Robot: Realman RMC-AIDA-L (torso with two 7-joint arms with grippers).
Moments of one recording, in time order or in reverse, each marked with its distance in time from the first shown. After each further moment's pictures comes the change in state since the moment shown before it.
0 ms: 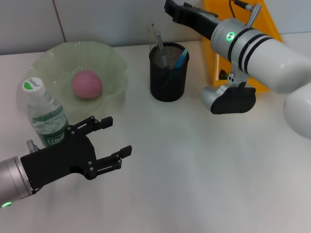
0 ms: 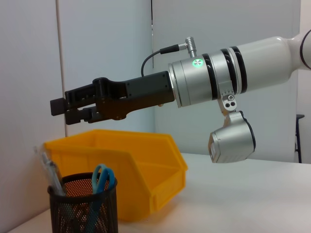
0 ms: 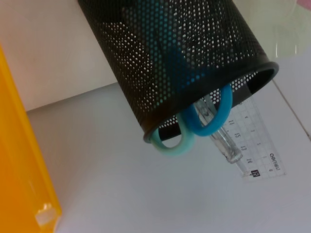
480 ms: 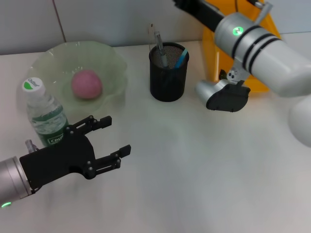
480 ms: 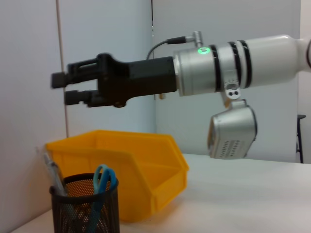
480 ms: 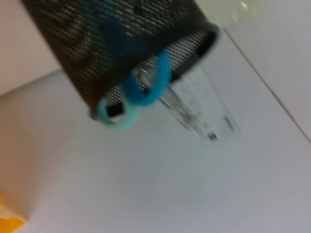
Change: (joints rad) left arm 0.000 0.000 -0.004 -0.008 -0.006 0.002 0.012; right arm -0.044 -0.003 -0.022 -0.021 0.003 0.141 0.163
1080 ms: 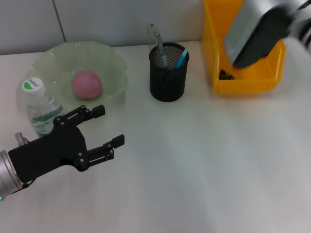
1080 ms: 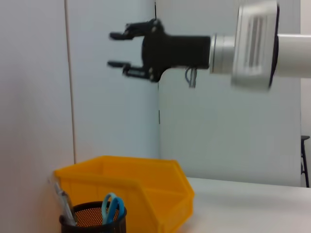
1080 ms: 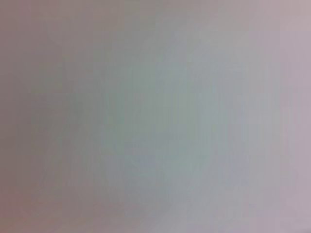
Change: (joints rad) left arm -0.004 0.003 -0.071 0.003 -0.001 0.074 -0.001; right arm -0.220 0.000 0.099 -0.362 0.286 -0.003 0.758
